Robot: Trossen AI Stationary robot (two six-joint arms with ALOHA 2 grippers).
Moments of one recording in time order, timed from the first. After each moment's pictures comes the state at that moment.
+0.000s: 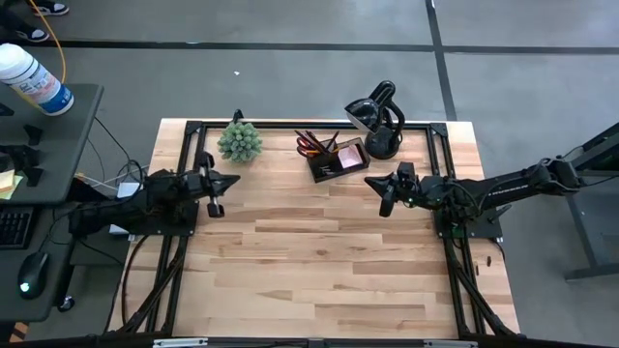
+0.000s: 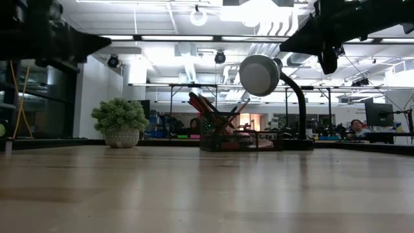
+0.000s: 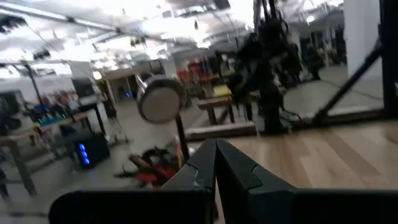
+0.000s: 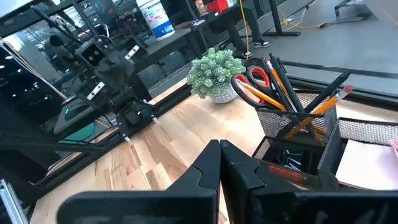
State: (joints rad) left arm 0.32 0.01 0.01 0.17 -0.02 0.23; right arm 0.11 0.84 0.40 0.26 0.51 0.56
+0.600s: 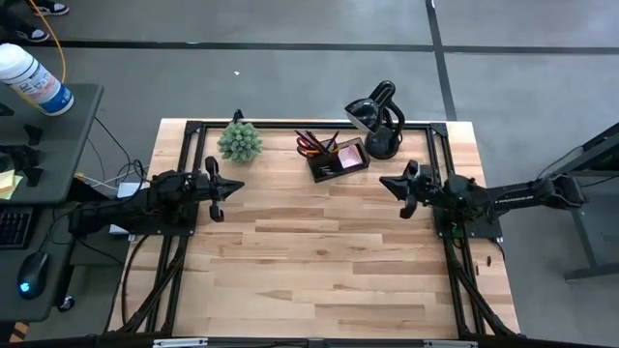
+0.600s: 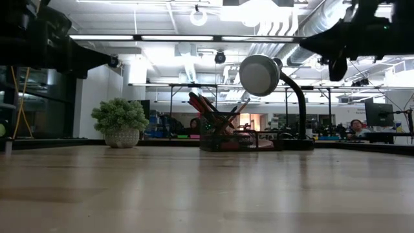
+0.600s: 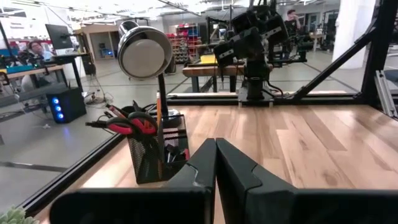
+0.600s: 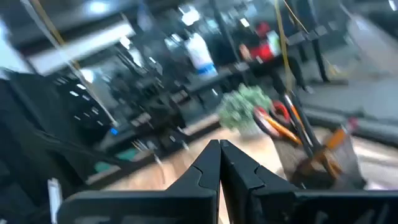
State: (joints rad) left arm 0.32 0.01 0.01 0.01 0.00 0.08; right arm 0.00 0.53 0.08 0.58 0.28 0.38
